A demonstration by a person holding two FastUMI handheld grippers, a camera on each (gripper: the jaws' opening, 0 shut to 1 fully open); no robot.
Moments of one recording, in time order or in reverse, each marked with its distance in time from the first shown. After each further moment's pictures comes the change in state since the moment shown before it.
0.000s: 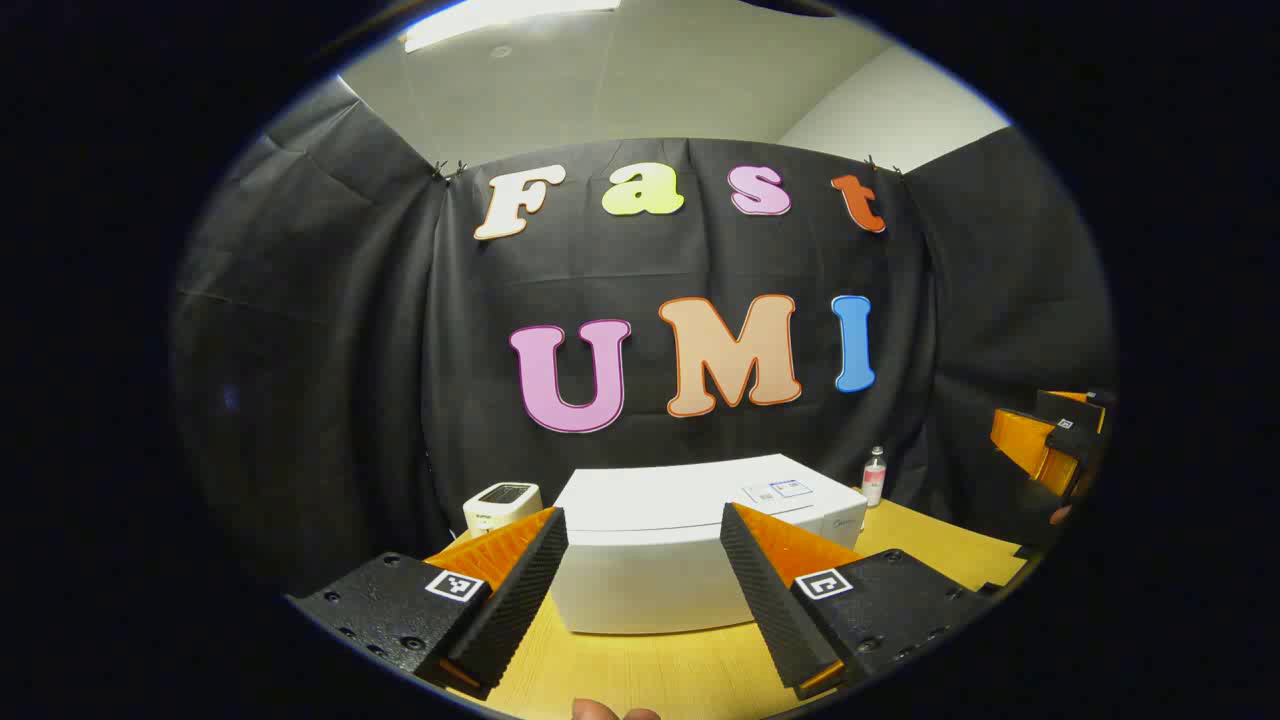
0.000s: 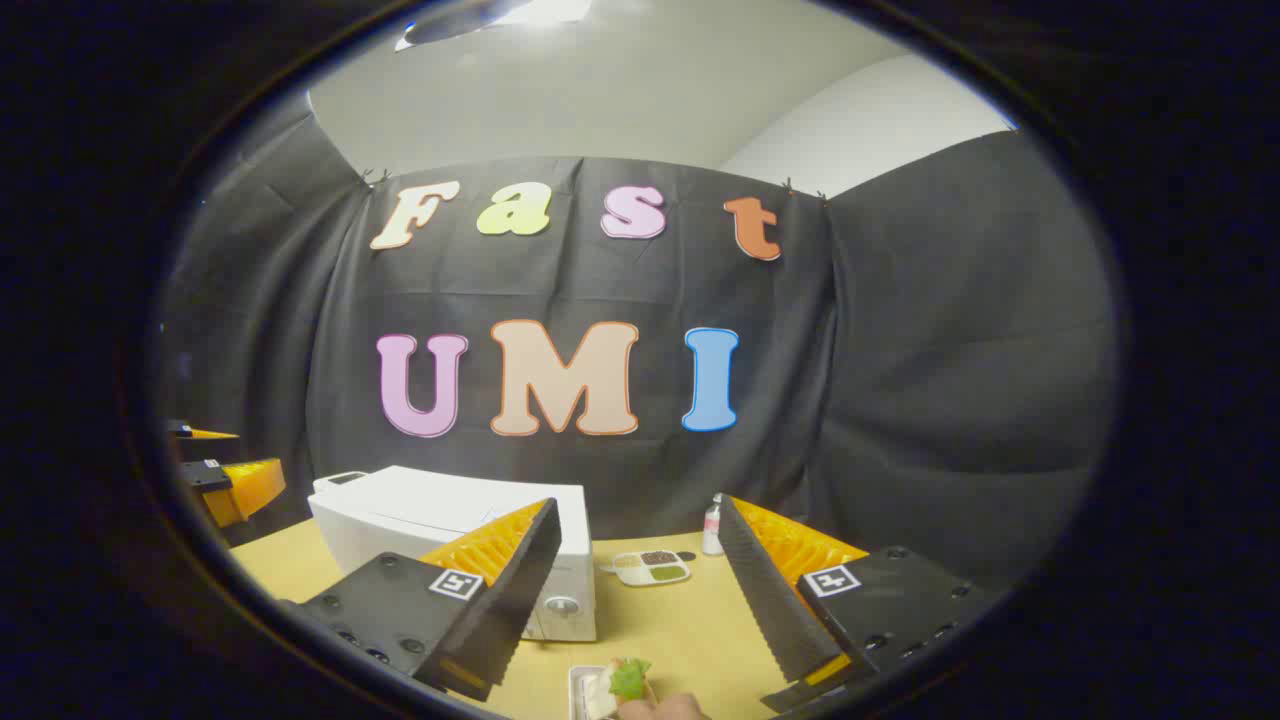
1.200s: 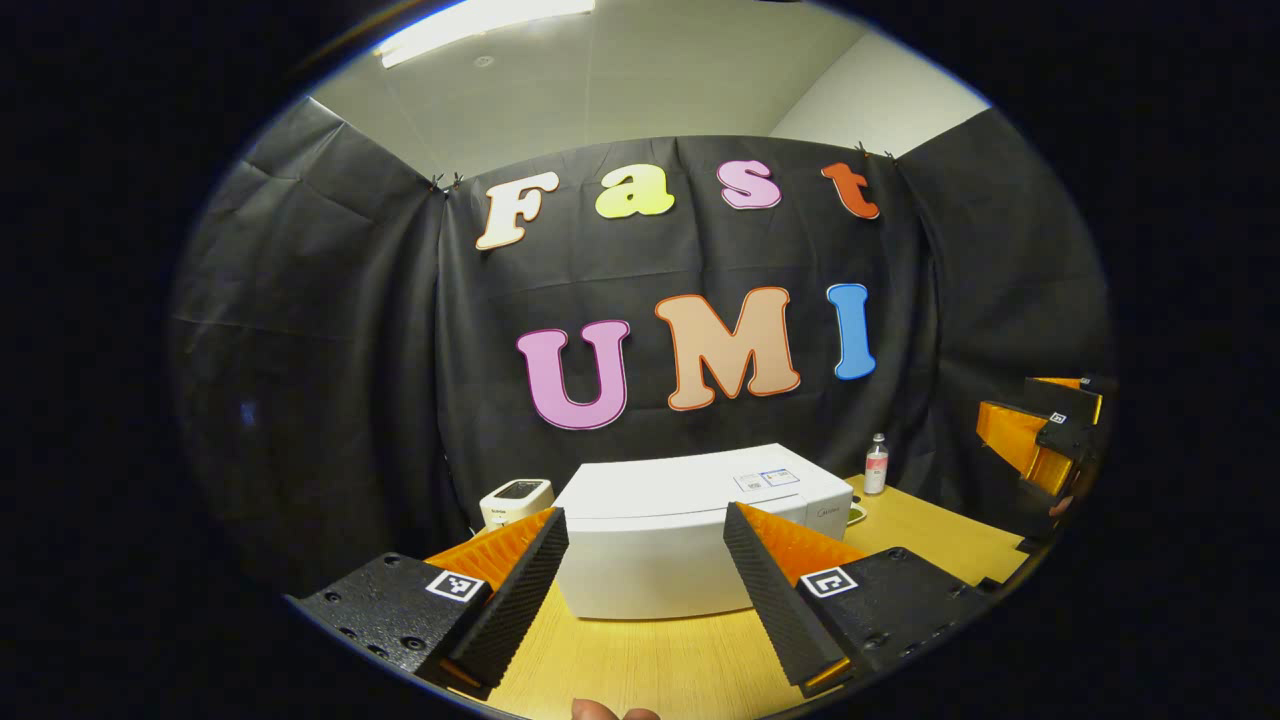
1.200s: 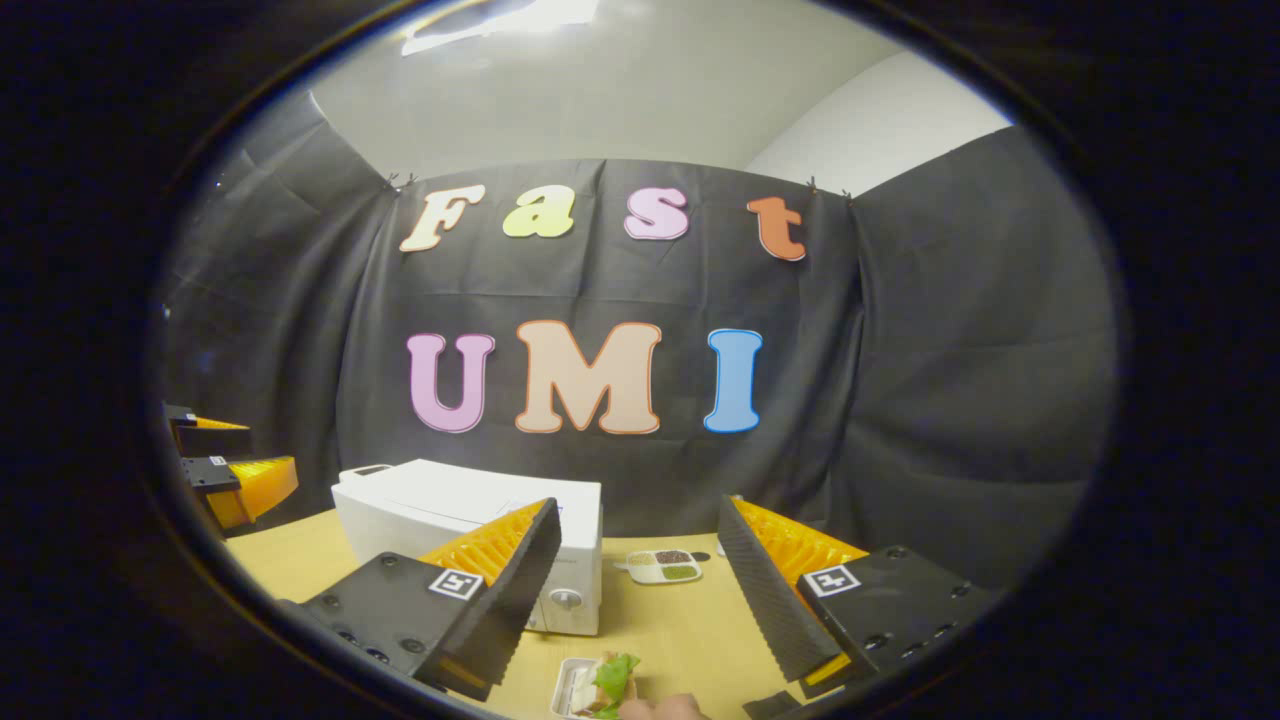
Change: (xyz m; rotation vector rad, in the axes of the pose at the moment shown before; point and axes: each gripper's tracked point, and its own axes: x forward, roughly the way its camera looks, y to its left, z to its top) left arm -0.034 -0.033 0.005 0.053 0.024 0.046; right arm -0.007 -0.012 0.005 -0.011 0.004 0.107
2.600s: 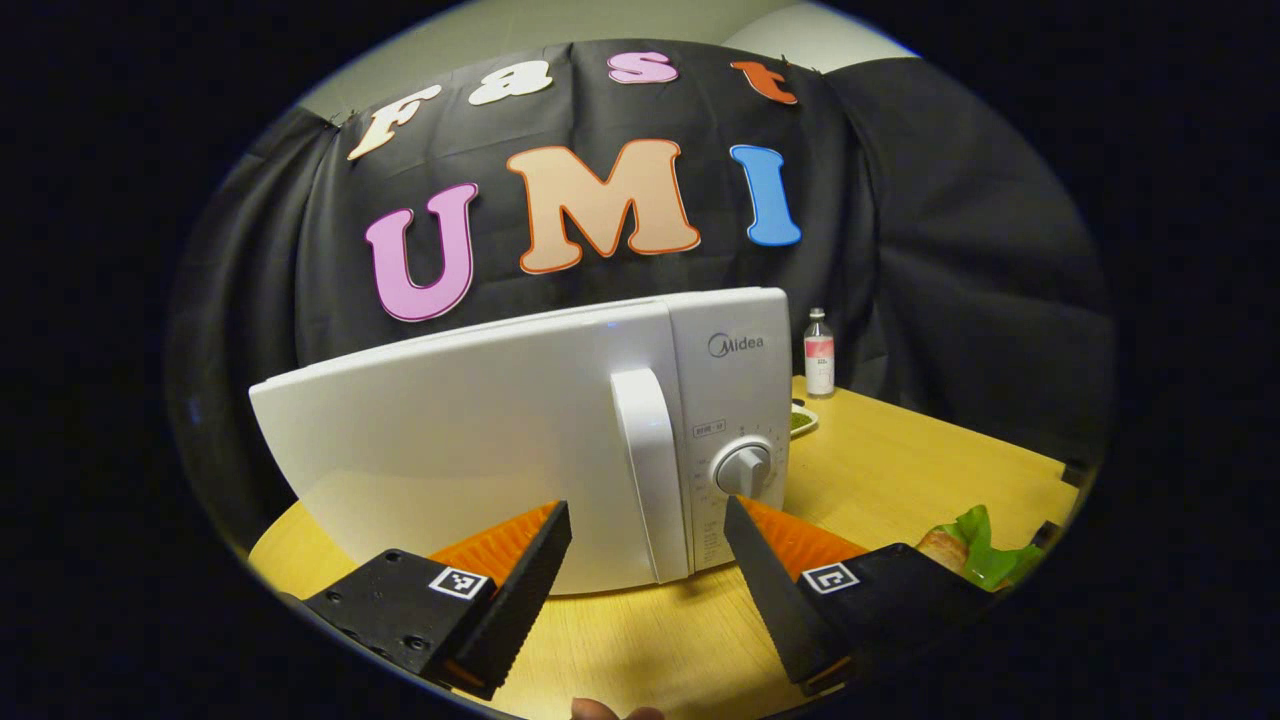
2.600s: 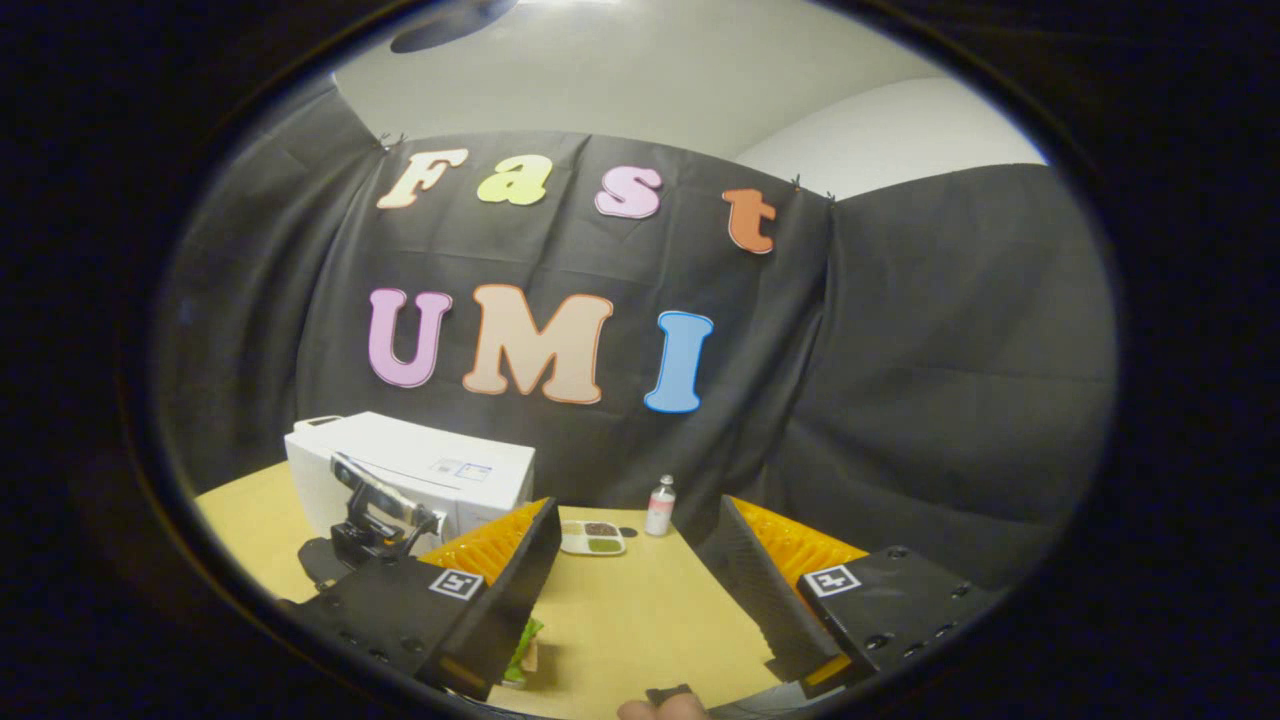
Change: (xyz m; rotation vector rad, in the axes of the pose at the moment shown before) left arm 0.154 -0.183 -0.224 0.046 0.204 -0.221; right arm -0.032 -0.085 0.008 -0.129 0.096 -0.123
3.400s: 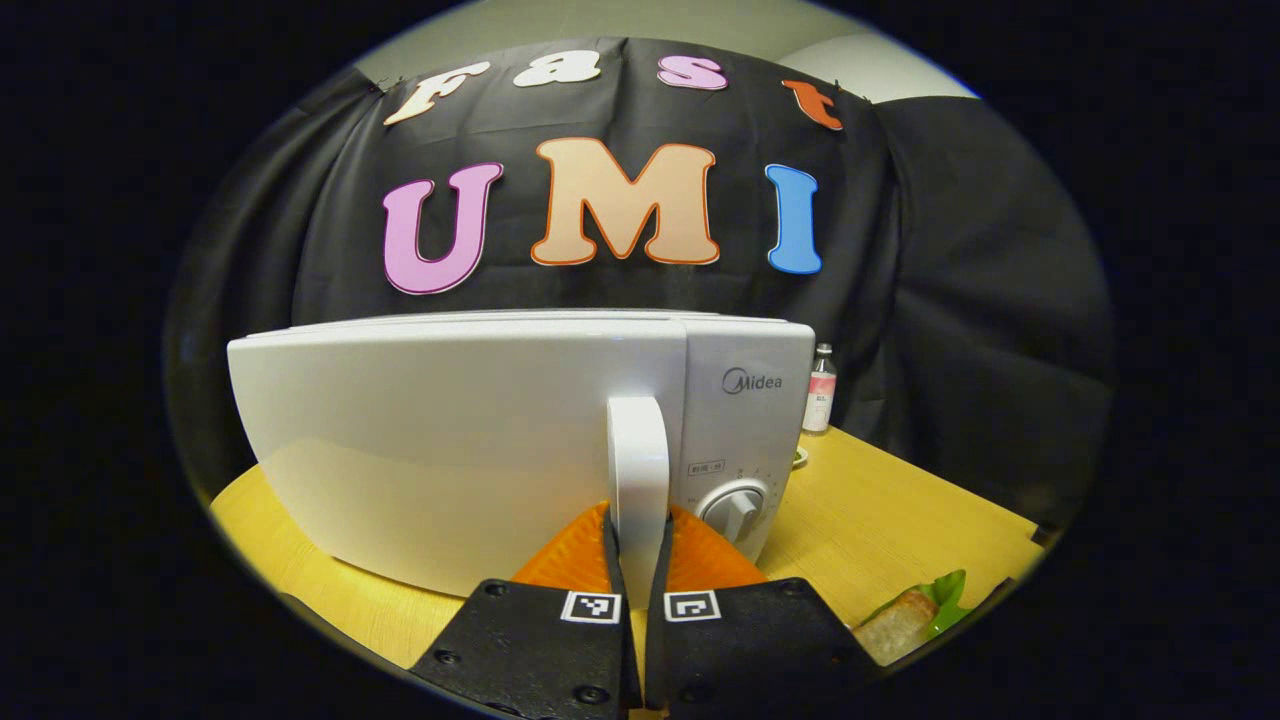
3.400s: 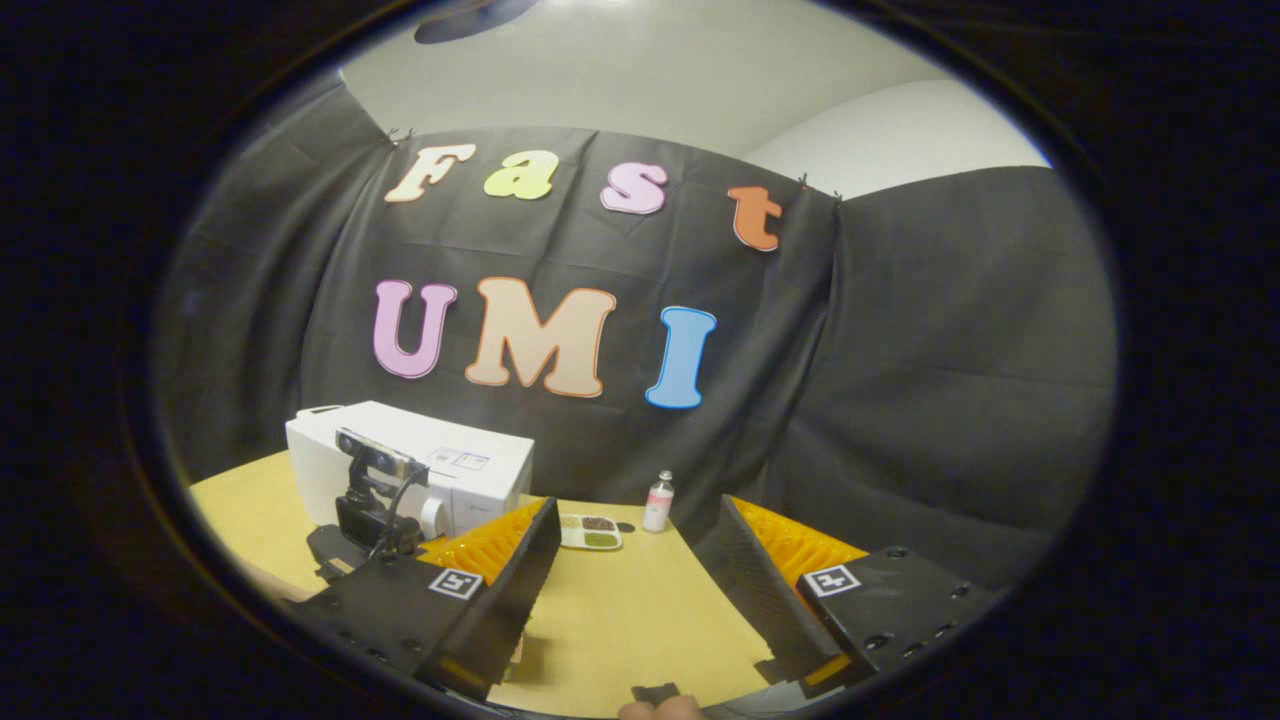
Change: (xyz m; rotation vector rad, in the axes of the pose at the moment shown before) left arm 0.015 -0.006 0.016 -0.162 -0.022 -0.015; right arm 0.001 -0.002 -0.008 0.005 0.009 0.032
